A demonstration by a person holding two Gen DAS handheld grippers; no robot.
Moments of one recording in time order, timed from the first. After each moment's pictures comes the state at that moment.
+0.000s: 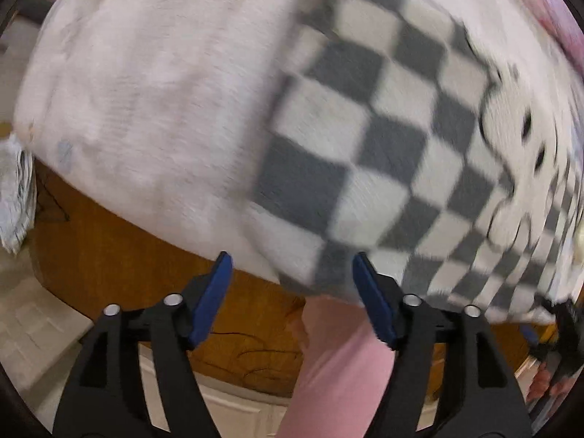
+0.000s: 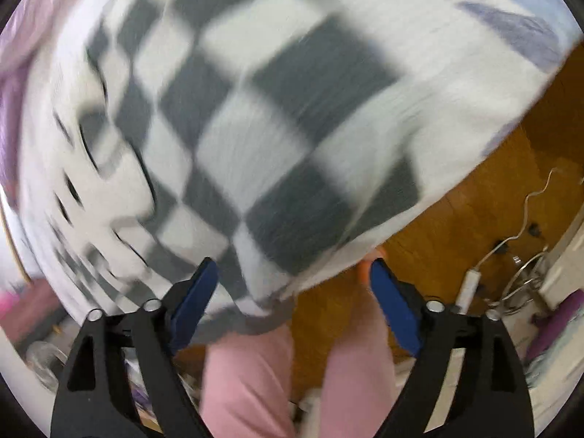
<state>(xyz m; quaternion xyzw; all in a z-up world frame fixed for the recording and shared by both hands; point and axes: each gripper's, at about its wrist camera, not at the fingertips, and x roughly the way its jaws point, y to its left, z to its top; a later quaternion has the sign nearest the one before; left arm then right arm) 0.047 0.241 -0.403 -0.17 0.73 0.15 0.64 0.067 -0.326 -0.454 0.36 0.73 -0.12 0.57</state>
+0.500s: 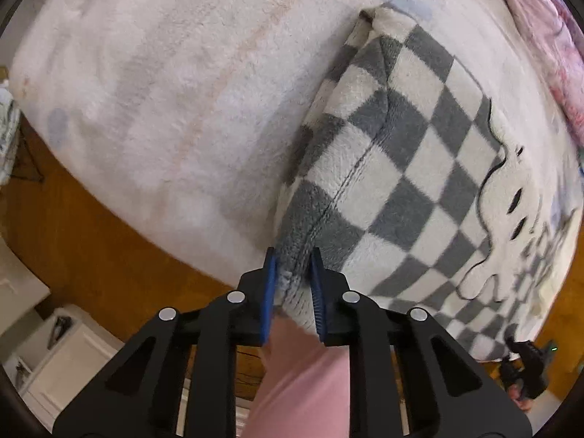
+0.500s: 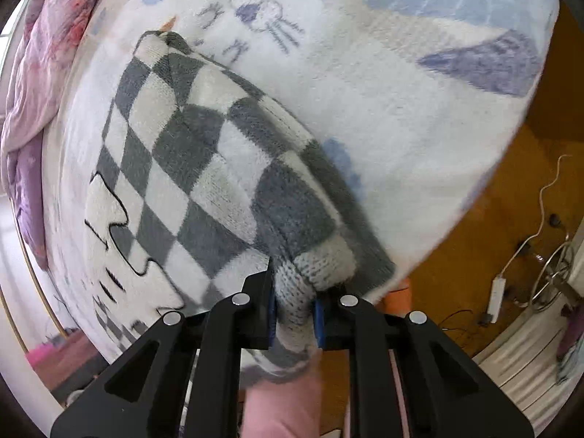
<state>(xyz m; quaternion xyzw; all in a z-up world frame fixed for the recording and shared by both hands) 0.072 0.278 -0.395 -0.24 0.72 0.17 0.63 0.098 -0.378 -0.456 0.35 0.71 -0.15 0.59</state>
